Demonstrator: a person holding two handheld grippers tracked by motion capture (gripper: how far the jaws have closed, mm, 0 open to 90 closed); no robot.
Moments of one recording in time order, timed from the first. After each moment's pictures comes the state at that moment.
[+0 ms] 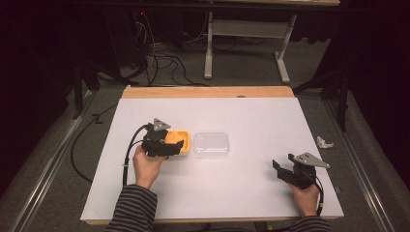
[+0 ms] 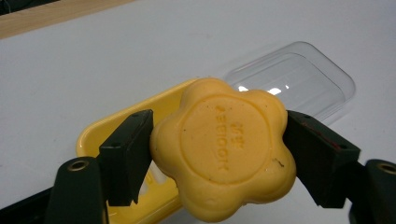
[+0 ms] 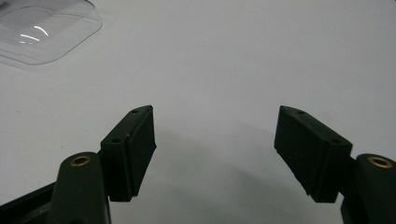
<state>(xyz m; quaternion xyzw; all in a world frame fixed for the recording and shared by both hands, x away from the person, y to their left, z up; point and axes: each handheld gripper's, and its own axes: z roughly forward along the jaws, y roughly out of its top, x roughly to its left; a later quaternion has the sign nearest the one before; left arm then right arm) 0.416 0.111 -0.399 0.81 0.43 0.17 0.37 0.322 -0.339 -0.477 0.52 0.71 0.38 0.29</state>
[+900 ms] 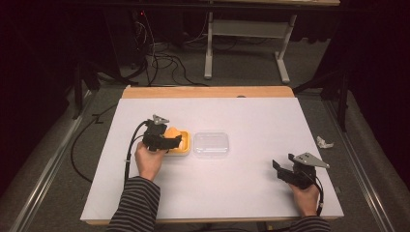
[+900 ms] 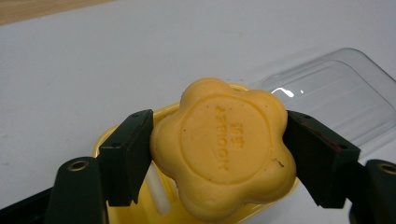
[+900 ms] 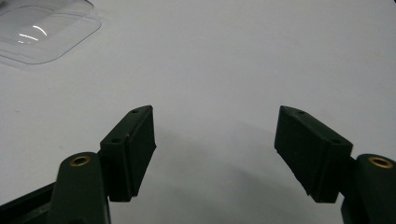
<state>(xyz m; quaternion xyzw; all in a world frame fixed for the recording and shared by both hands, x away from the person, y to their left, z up) 0.444 0.114 -0.417 0.79 0.47 0.17 0.35 0.322 -0.339 -0.477 0.52 0.71 0.38 0.29</state>
